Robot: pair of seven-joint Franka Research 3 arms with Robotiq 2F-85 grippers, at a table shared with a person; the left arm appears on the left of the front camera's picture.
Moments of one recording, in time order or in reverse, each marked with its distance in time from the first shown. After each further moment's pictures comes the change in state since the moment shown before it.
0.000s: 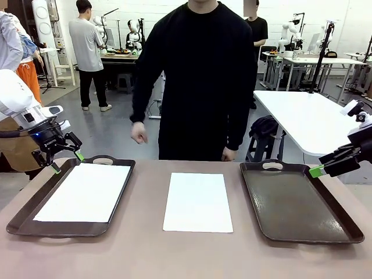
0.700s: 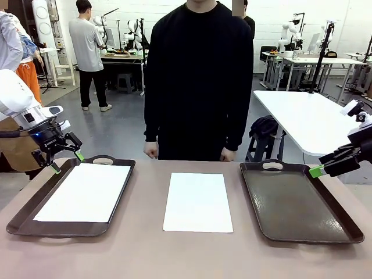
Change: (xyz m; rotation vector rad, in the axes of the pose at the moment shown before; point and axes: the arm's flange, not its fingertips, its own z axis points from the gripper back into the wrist) left arm 0.000 0.000 0.000 0.000 0.000 0.000; right arm 0.000 0.000 0.000 0.000 0.000 0.000
